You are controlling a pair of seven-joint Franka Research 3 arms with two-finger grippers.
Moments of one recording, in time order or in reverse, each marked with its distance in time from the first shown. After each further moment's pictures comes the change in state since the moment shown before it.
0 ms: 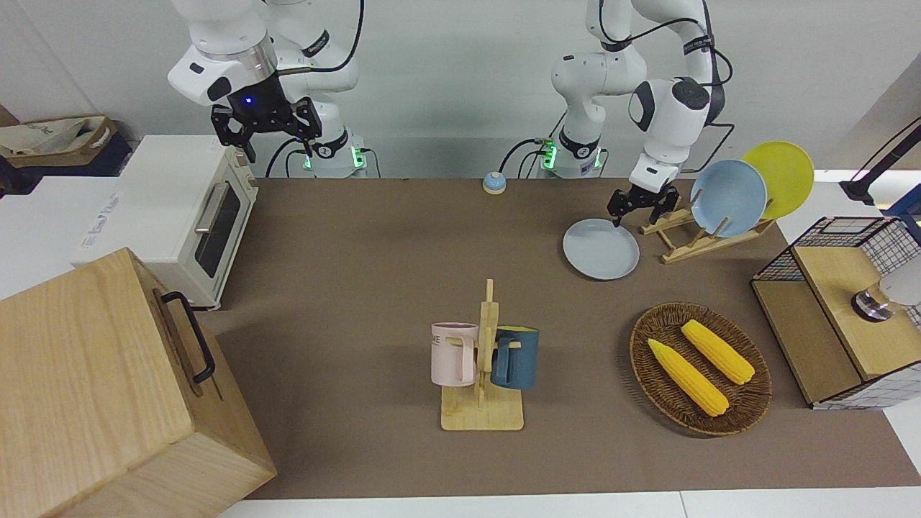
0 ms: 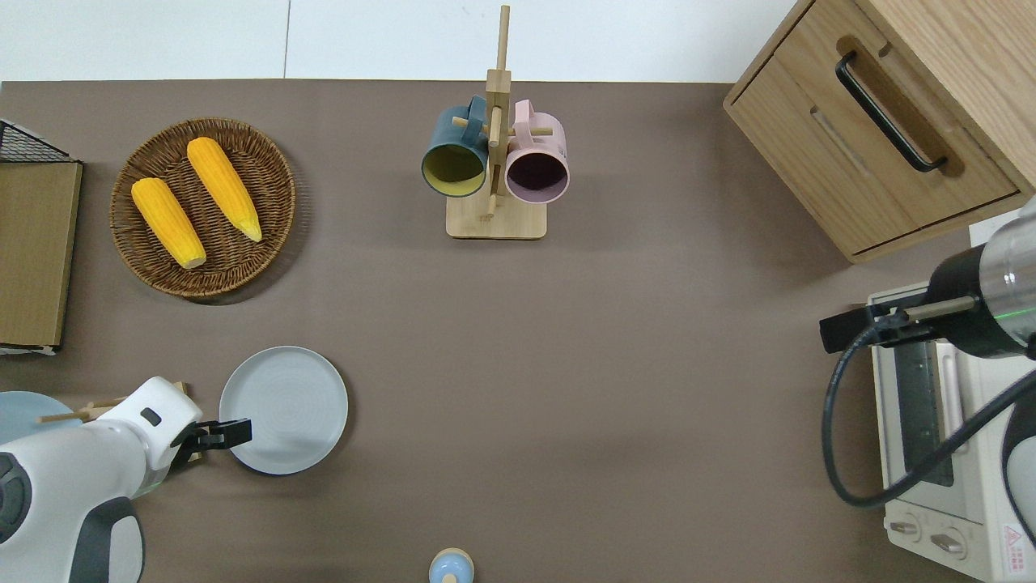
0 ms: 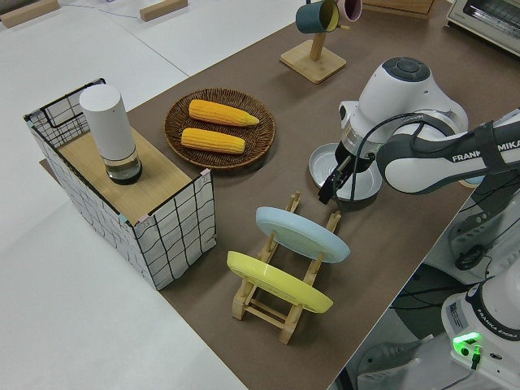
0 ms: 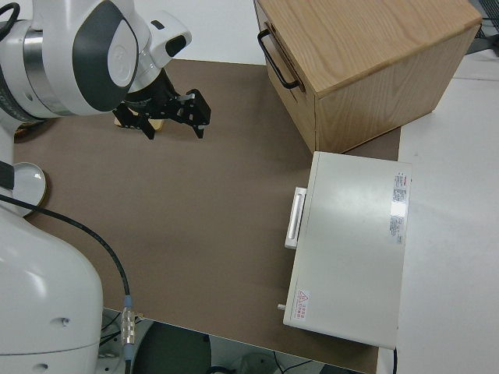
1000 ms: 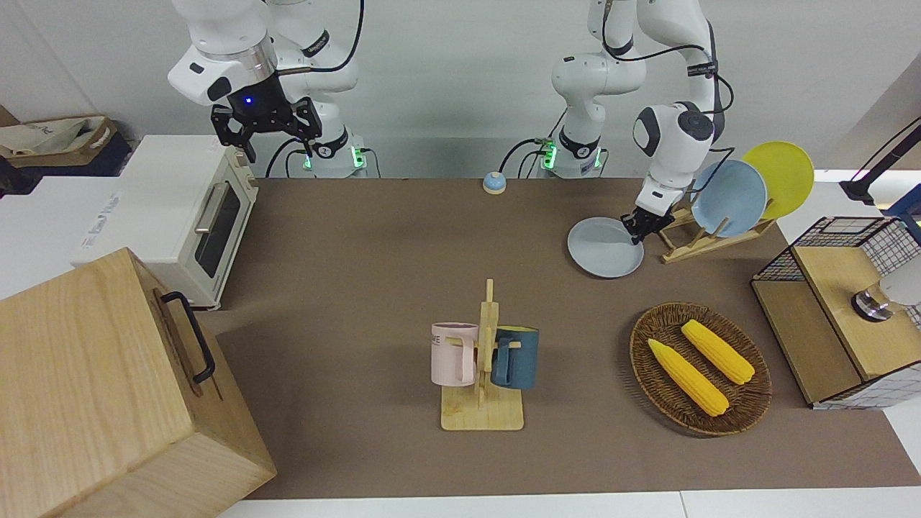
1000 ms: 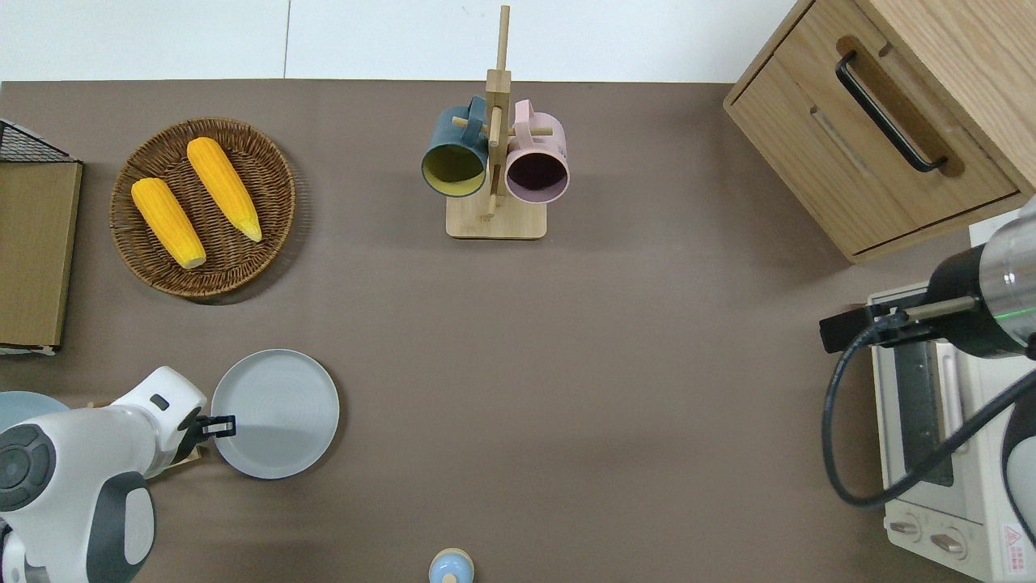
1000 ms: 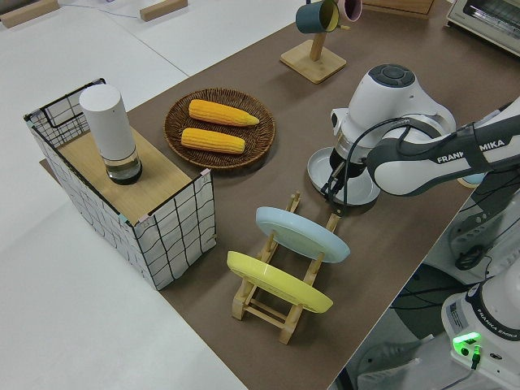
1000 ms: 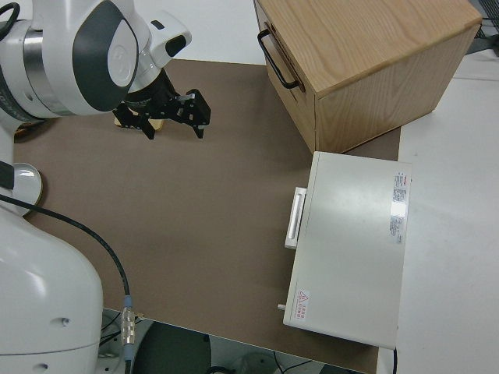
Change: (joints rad) left arm 0.005 0.049 -0.002 0.025 -0.001 -0.015 -0.032; right arm 0.000 0.000 0.000 0.000 0.000 0.000 0.000
